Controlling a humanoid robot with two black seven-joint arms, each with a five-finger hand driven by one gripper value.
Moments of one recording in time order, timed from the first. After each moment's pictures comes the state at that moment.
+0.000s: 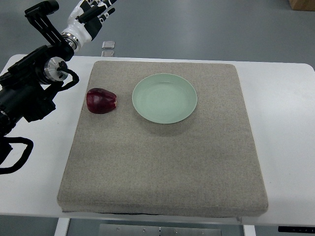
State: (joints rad) left arm -1.11 0.18 -0.58 -0.37 0.00 -0.28 -0.25; right arm 0.00 0.00 -0.03 0.07 0.02 0.18 -0.02
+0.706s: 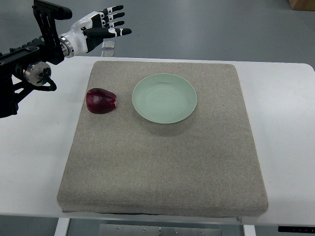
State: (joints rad) left arm -1.20 0.48 -0.08 -0.77 0.04 -0.24 -0.25; right arm 0.00 0.00 -0.03 0.07 0.01 0.18 -0.02
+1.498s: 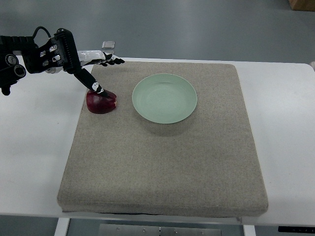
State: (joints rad) left arm -1.26 0.68 0.01 -1.00 1.01 -0.29 -0.25; right arm 0.00 0.00 -0.03 0.07 0.02 0.18 -0.02
